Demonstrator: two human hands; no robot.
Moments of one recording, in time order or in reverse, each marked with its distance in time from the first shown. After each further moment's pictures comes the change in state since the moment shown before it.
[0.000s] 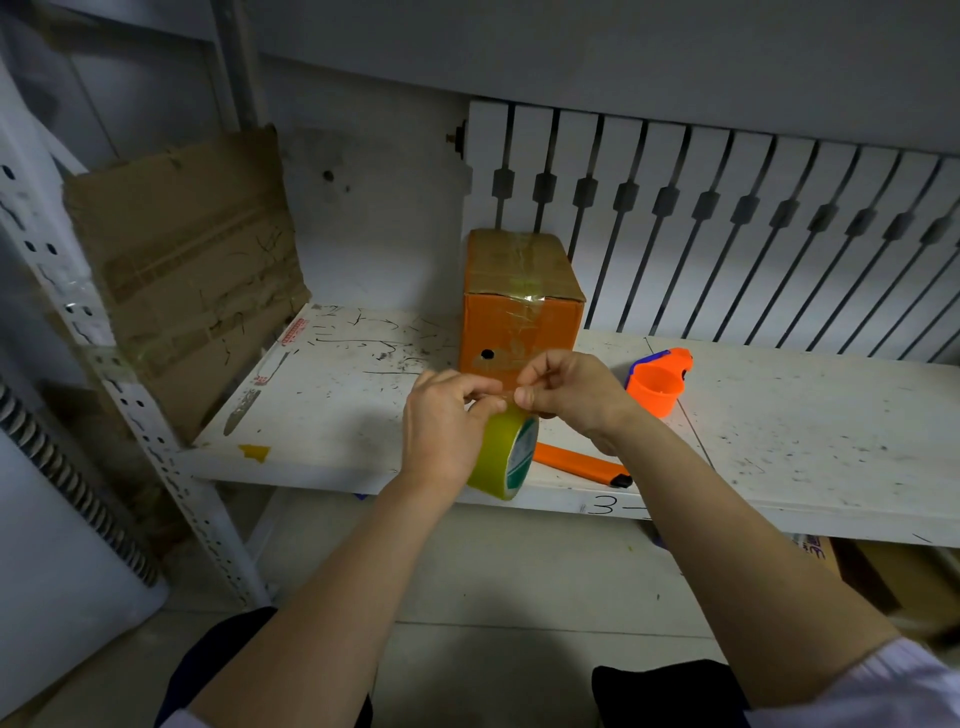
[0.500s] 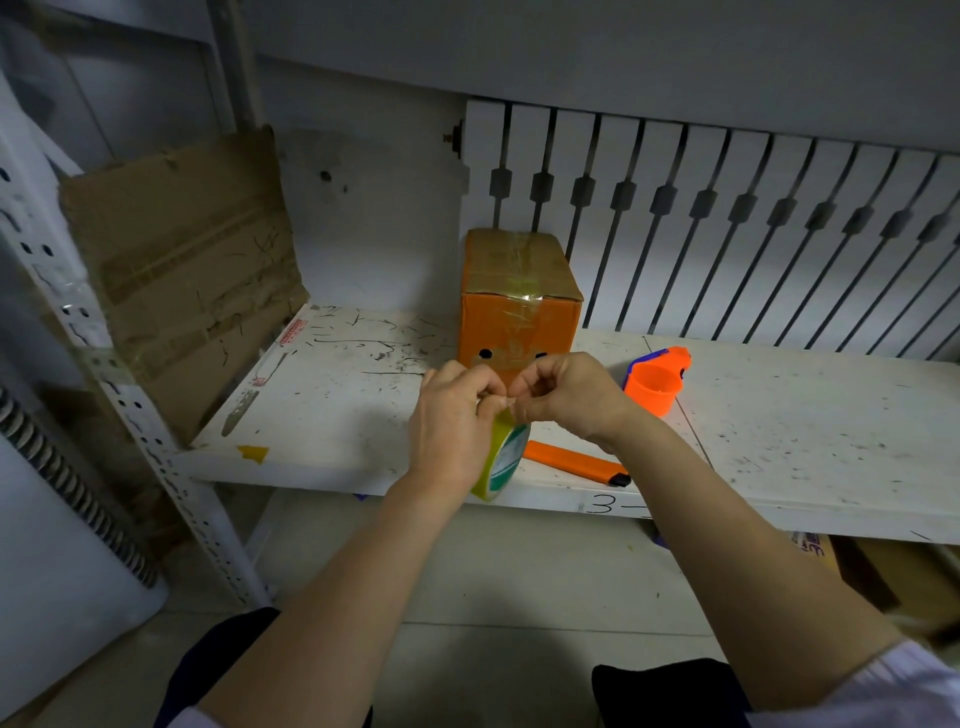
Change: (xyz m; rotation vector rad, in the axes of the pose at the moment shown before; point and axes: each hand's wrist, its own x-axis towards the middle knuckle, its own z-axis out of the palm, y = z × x) left_hand 0.001 0.000 0.010 0.125 -0.043 0.087; right_hand 0.000 0.000 -0.003 -0.175 -0.074 -0.080
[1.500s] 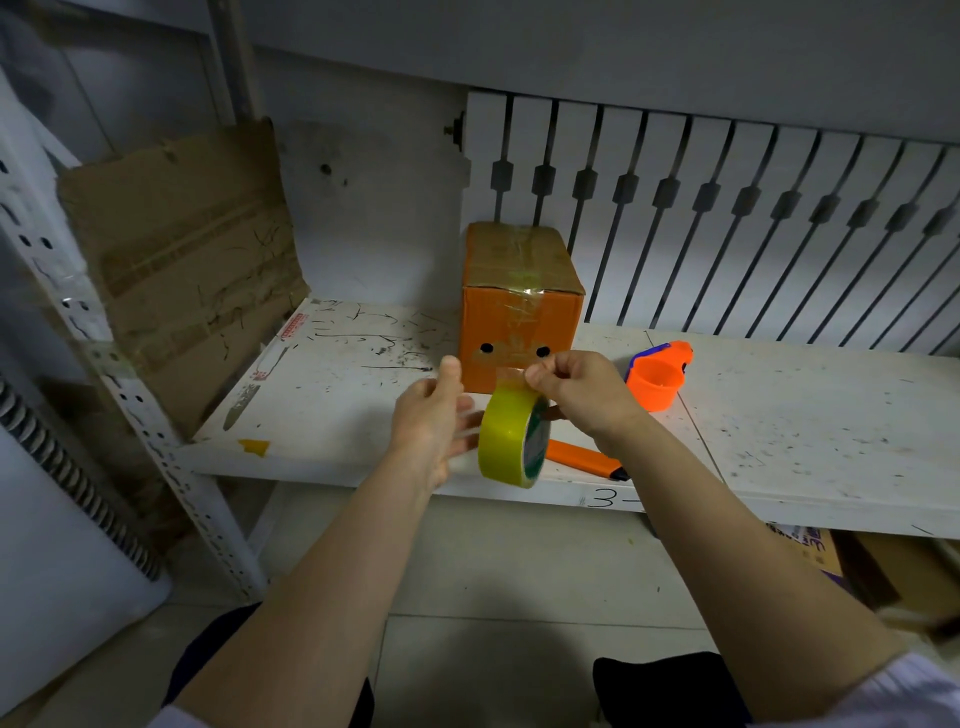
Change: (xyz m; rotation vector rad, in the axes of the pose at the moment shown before) left_hand 0.011 -0.010 -0.009 -0.799 -0.142 -0.811; right_hand -0.005 0.004 0.006 0.146 0.190 0.121
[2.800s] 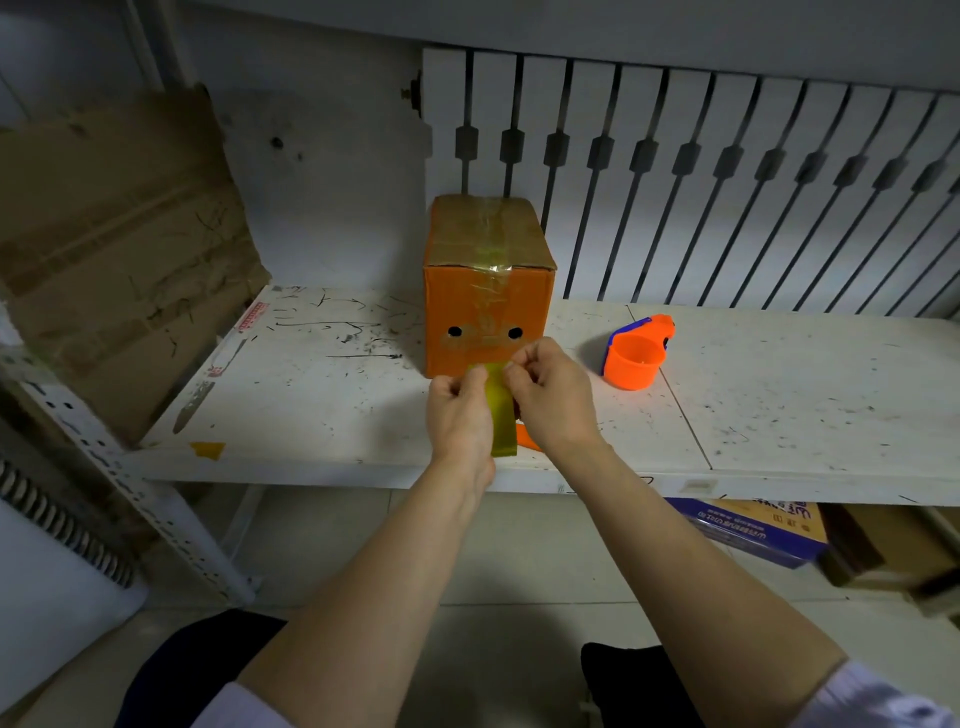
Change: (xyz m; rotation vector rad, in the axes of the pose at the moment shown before) left_hand 0.009 -0.032 0.069 -0.151 0.099 0.051; right_hand 0.017 0.046 0.016 -0.089 0.318 -0.128
